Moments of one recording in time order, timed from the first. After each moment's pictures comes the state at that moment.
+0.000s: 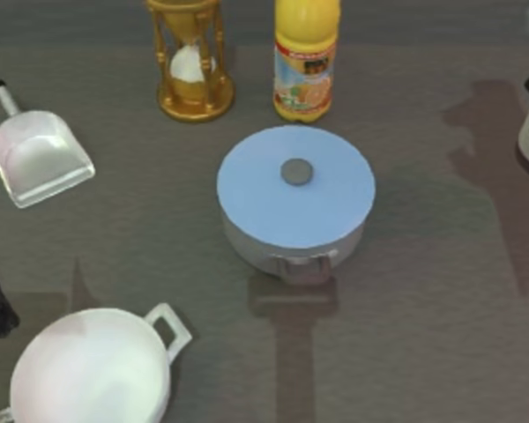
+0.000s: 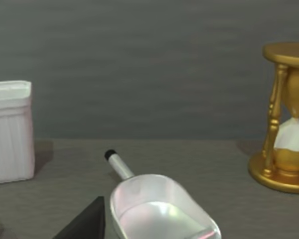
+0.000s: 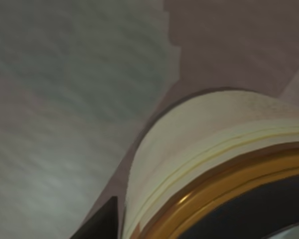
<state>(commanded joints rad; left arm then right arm) 0.00 0.00 0.00 0.00 0.00 0.00 -0.01 2.09 1.88 -1.19 -0.11 -0.56</state>
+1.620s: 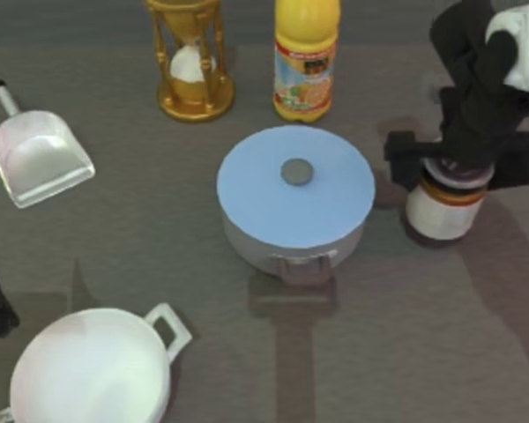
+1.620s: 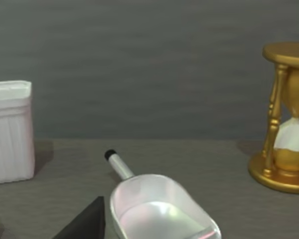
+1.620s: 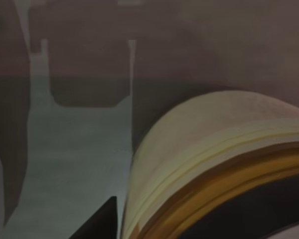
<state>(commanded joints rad) 0.00 0.00 0.00 0.00 0.00 0.00 0.30 2.09 1.52 -0.81 0.06 0.31</state>
